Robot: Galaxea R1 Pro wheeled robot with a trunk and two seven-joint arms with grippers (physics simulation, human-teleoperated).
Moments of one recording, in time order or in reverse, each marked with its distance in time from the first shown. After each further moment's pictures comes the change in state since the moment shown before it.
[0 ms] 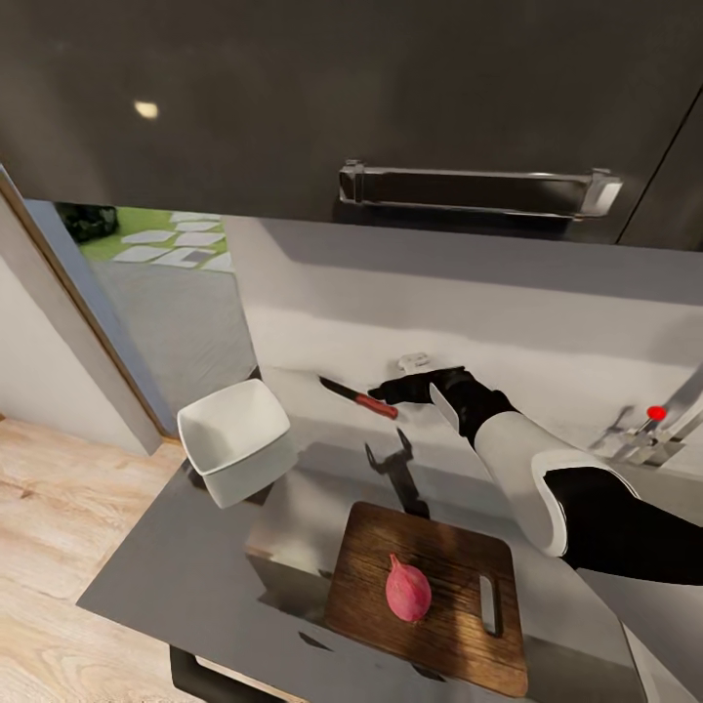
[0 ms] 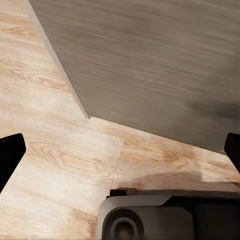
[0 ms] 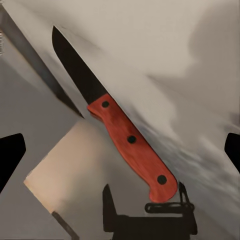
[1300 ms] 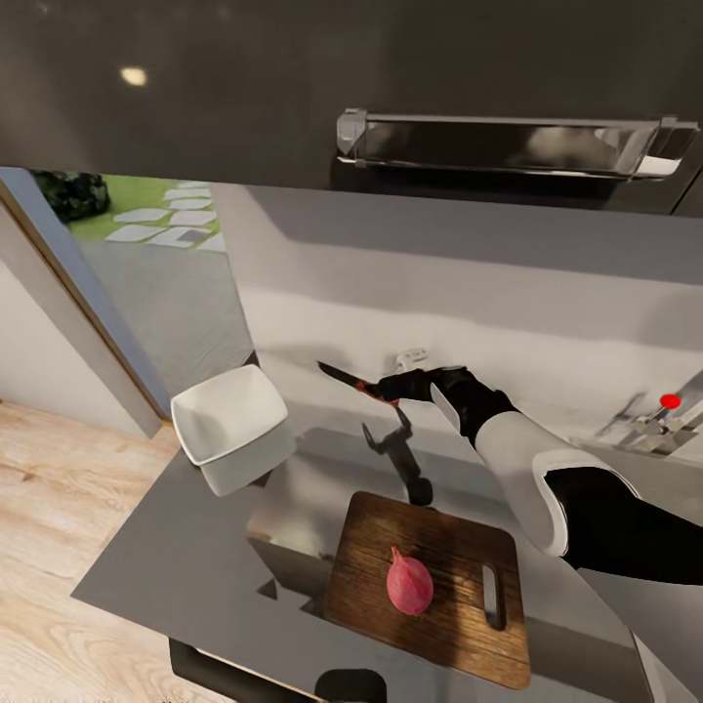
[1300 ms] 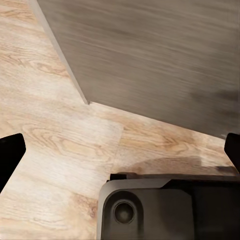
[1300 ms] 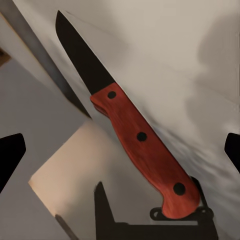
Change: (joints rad) left arm 0.000 0.000 -0.003 -0.002 -0.002 -0.001 0.000; right arm 0.000 -0.004 0.000 0.000 0.004 -0.080 0.050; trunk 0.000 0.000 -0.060
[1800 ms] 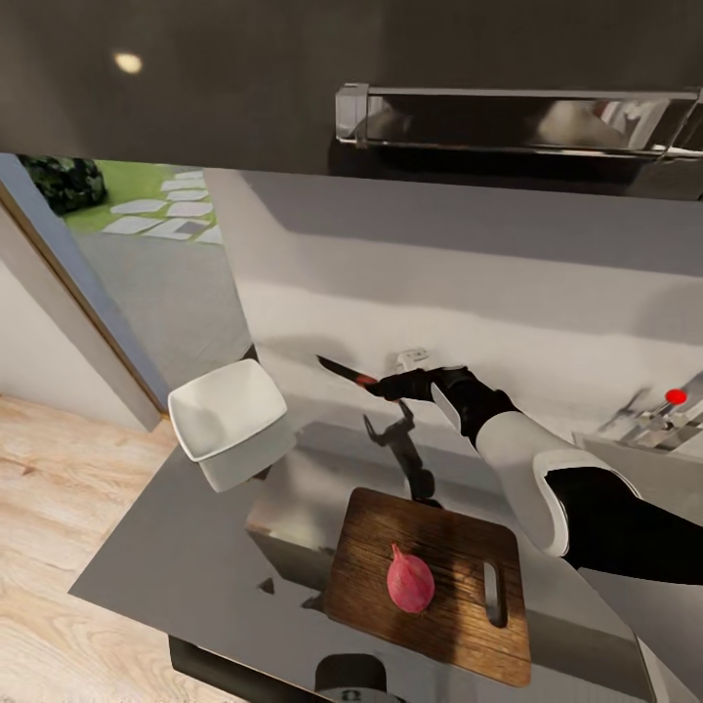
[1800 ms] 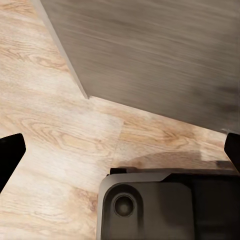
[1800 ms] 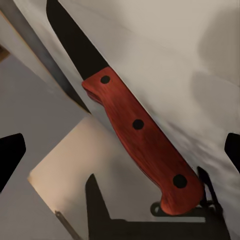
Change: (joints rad) left arm 0.000 0.000 0.000 -0.001 0.000 0.000 0.000; right arm 0.000 -0.002 0.000 -0.001 0.002 0.000 -0.001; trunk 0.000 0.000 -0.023
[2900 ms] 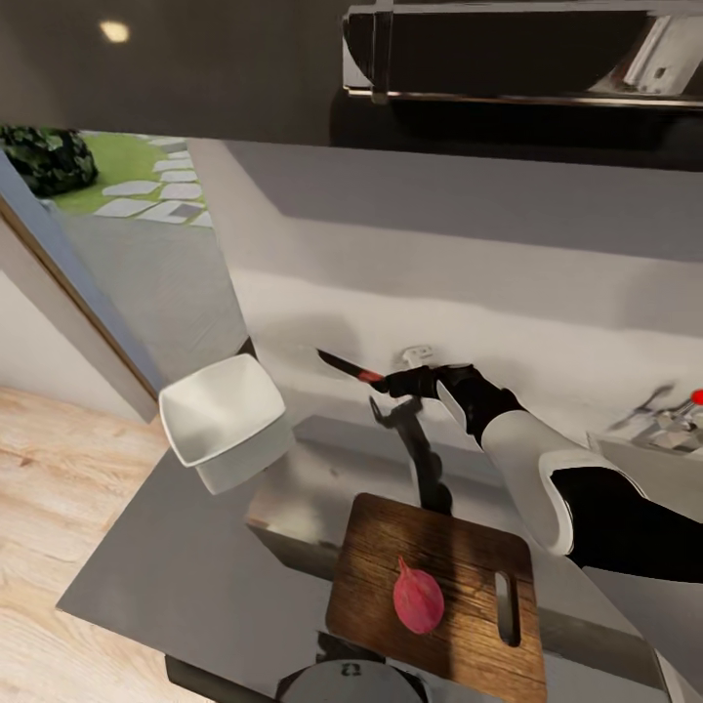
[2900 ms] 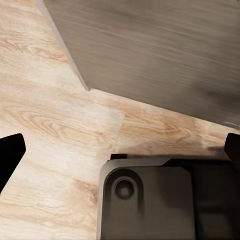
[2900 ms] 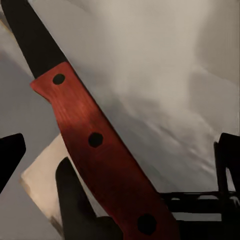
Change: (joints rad) left arm 0.000 0.000 -0.001 0.003 -0.001 0.000 0.000; right arm -0.001 -0.017 -0.002 -0.014 -0.004 -0.005 0.001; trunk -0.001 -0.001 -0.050
